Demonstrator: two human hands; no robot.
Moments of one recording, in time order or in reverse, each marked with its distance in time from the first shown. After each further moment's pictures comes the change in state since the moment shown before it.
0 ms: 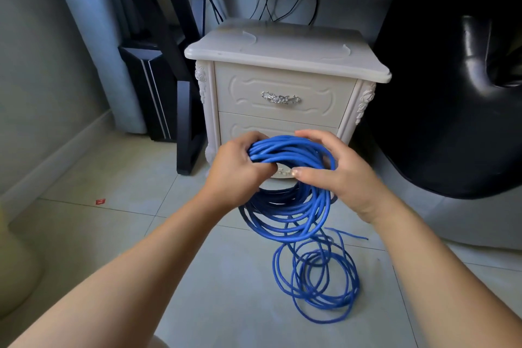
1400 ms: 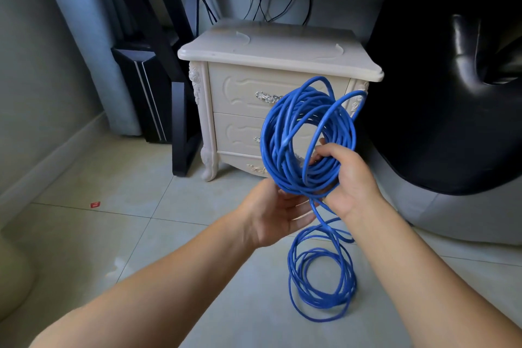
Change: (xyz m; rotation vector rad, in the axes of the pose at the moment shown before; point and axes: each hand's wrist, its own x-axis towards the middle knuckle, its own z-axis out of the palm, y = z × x) left_hand -0.013 -0.010 0.059 -0.869 -0.372 -0.852; right_hand 0.015 0.018 0.005 0.881 0.428 0.349
